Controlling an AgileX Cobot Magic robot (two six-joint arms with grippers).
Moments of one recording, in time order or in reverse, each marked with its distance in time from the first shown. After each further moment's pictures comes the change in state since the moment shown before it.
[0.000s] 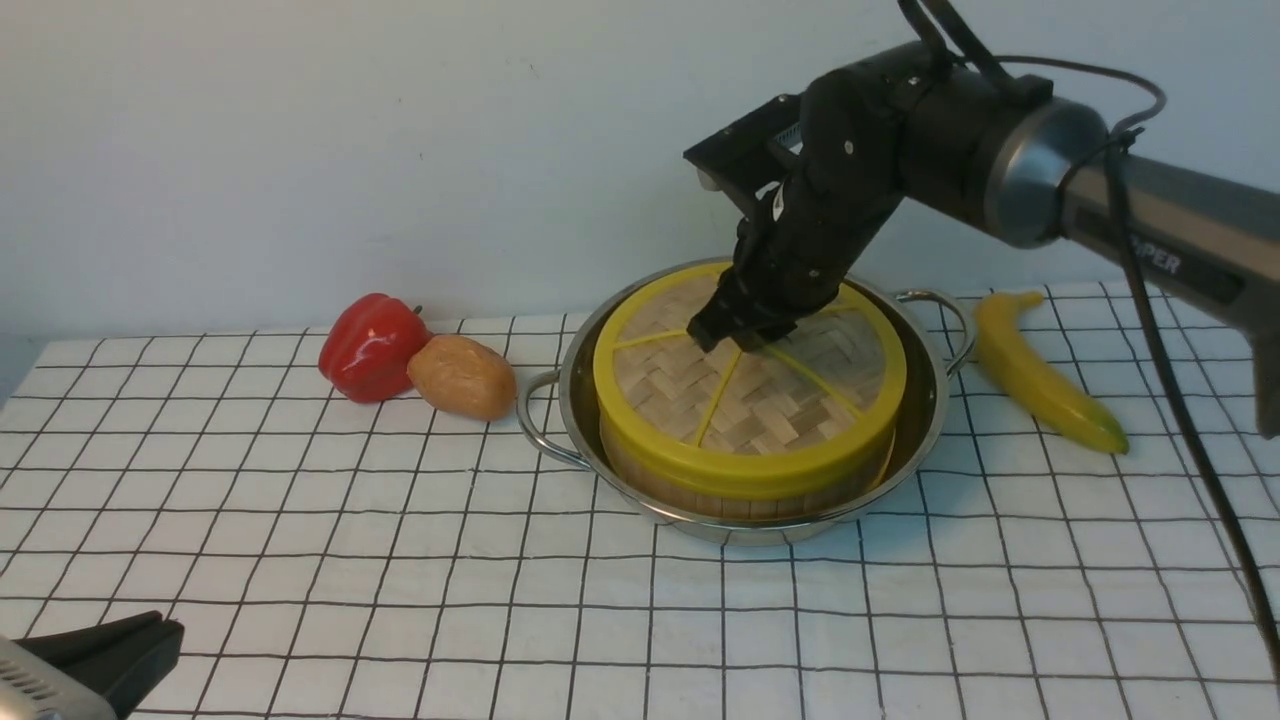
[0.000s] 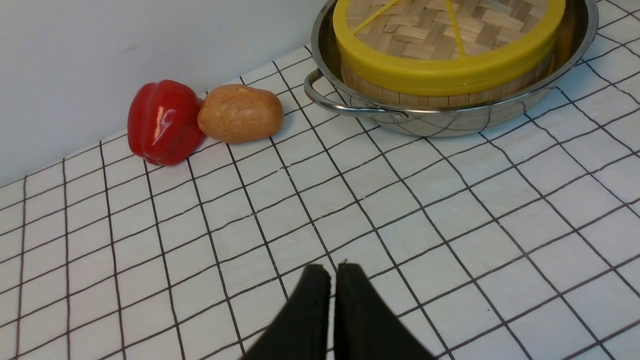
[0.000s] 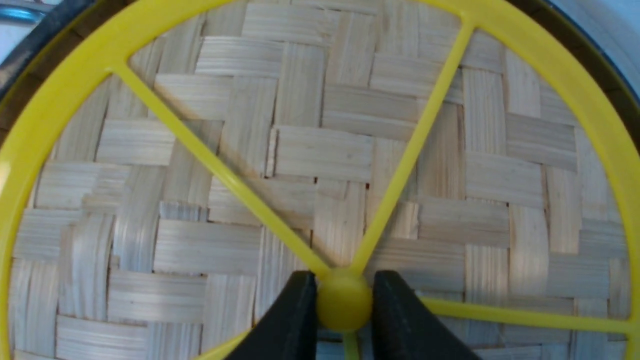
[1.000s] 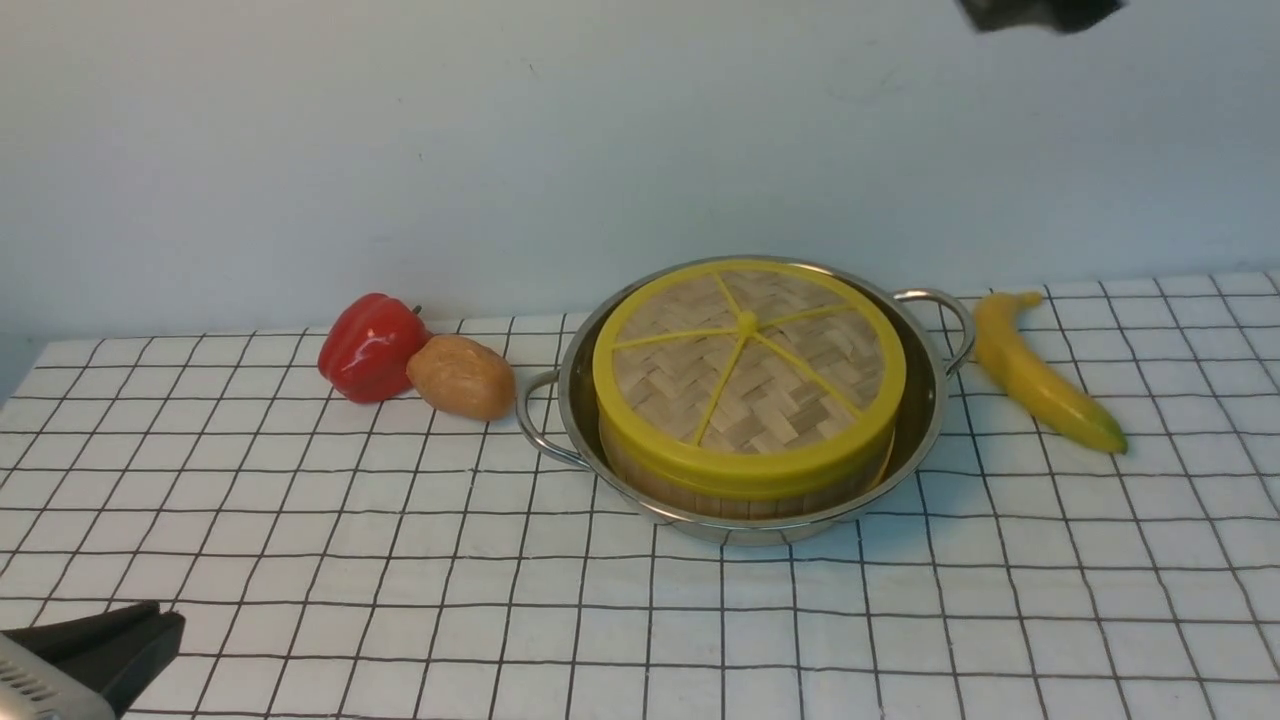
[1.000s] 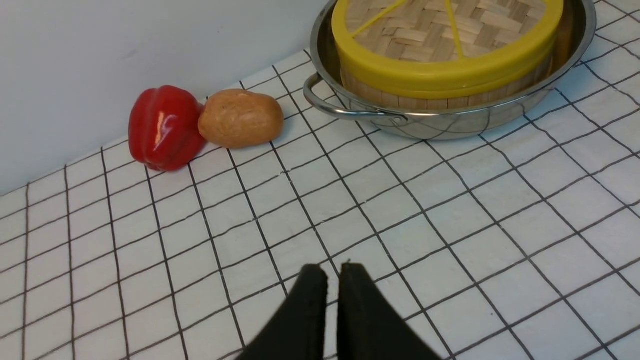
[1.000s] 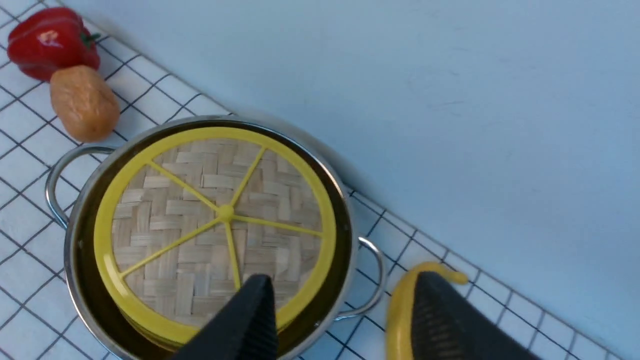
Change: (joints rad) right arm 0.001 -0.758 0.166 -0.181 0.172 0.049; left arm 0.000 0.000 0.000 0.001 -0.029 0.023
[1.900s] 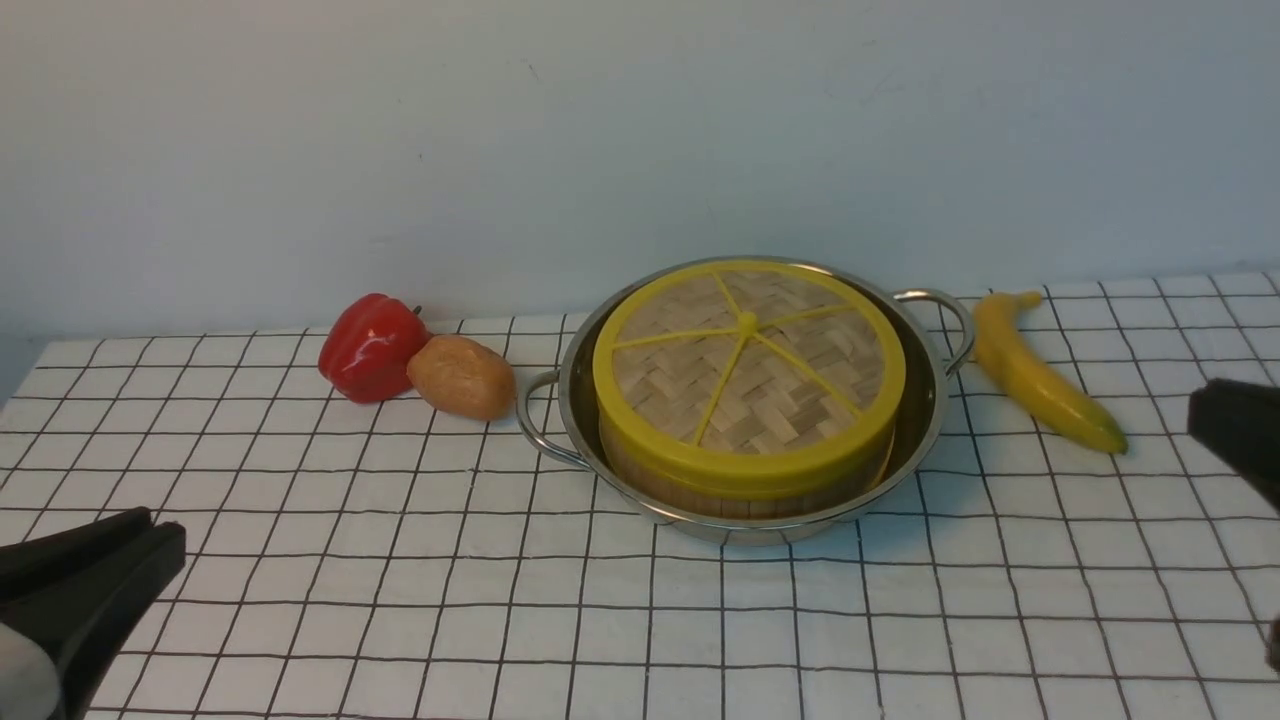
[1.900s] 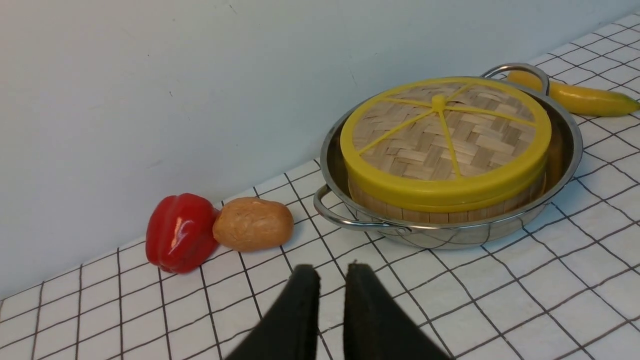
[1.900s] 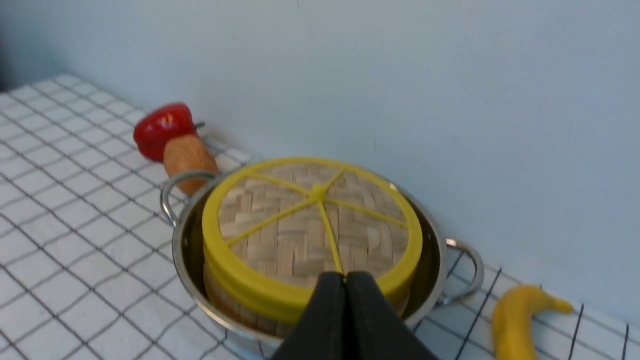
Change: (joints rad) right arm 0.000 -0.823 1.326 -0.006 -0.990 0.173; left arm 0.000 0.000 0.001 -0.050 -0.176 0.021
